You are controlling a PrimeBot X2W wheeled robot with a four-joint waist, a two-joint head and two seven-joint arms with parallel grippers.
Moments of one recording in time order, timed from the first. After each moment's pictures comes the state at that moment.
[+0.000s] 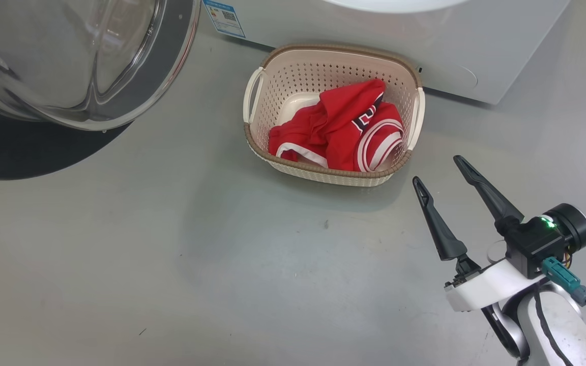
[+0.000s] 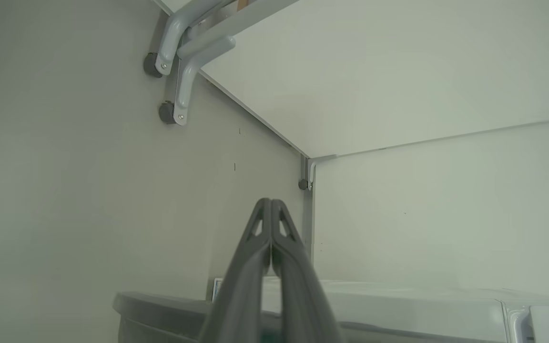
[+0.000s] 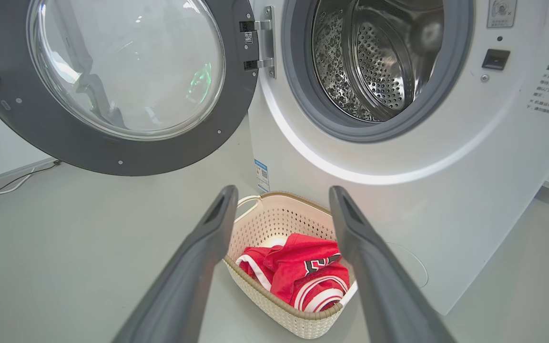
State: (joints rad) left arm -0.92 0.33 0.82 0.85 -1.03 0.13 0.36; right arm -0.12 -0.20 0.28 -0.07 0.17 0.11 -0.16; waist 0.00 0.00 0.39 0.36
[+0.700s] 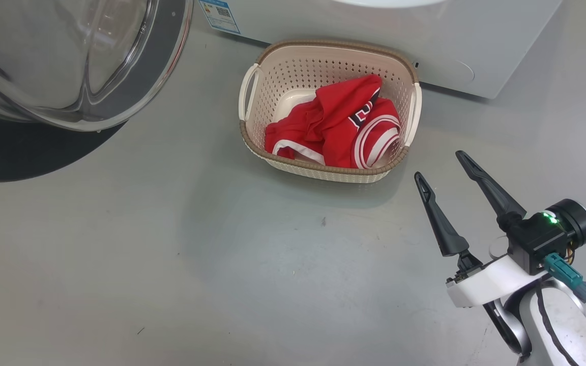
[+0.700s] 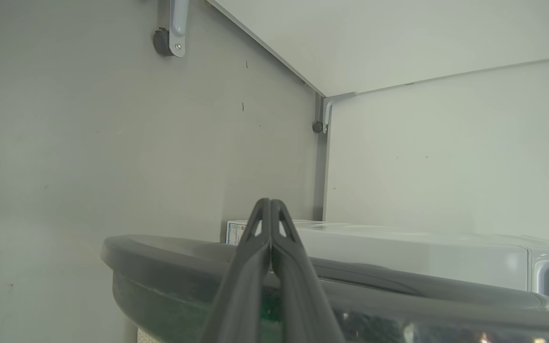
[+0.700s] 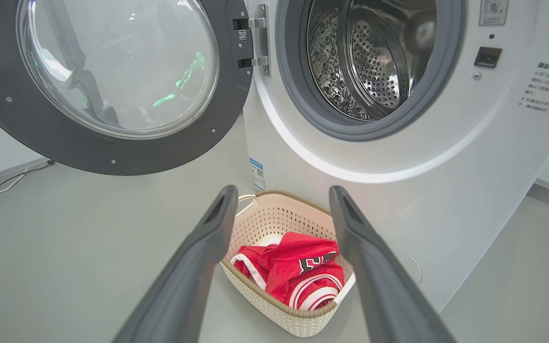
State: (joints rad) left arm -0.99 0.36 0.75 0.96 -1.02 0.13 0.54; right arm -0.13 -0.21 0.28 -0.08 0.17 0.11 -0.15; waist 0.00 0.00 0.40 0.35
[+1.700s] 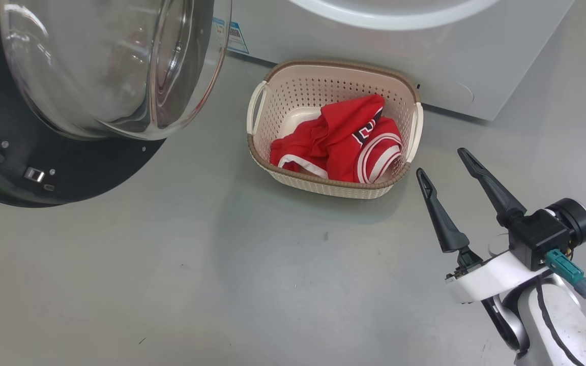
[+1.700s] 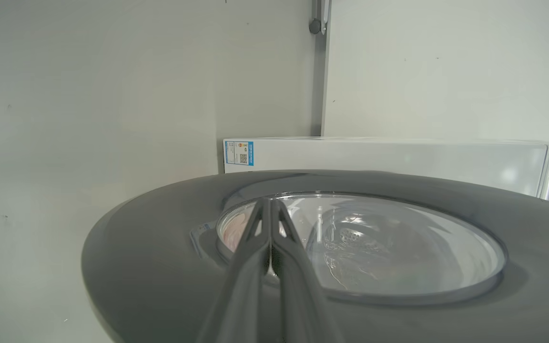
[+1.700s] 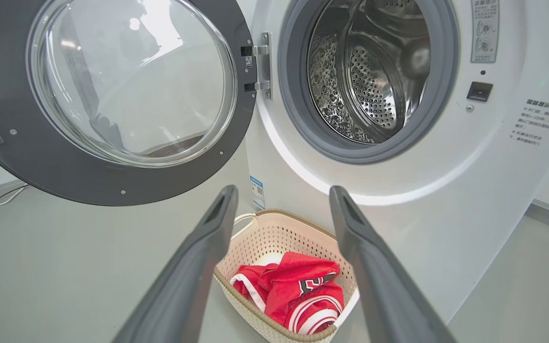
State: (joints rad) left arm -0.93 0.28 0.69 1.00 -1.04 0.00 0.77; right arm -0.14 -0.20 0.27 -0.05 0.18 0.11 -0.17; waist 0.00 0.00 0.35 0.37
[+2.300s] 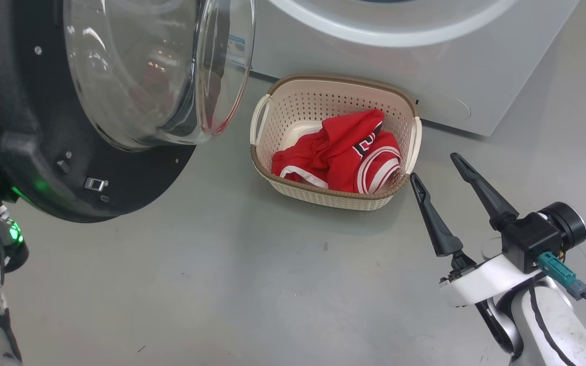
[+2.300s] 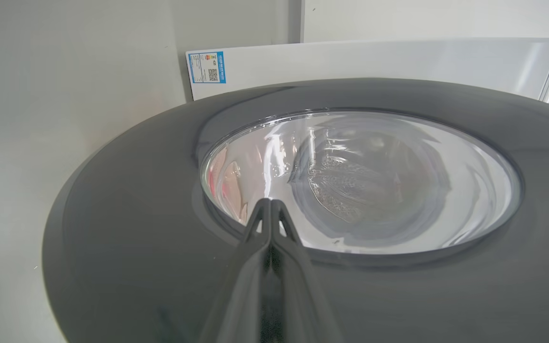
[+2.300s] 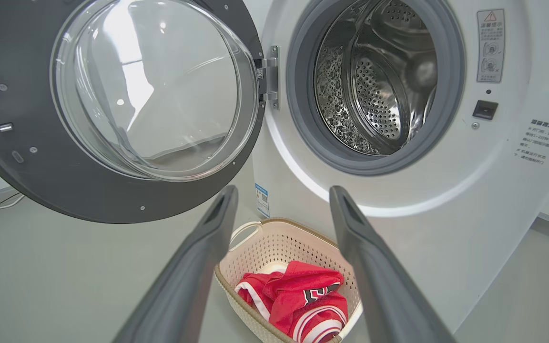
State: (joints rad) left arm -0.86 0.16 0.66 0.97 -1.09 -0.10 0.92; right arm -0.14 -0.18 0.29 -0.03 0.18 0.11 -0.17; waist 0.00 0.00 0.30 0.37
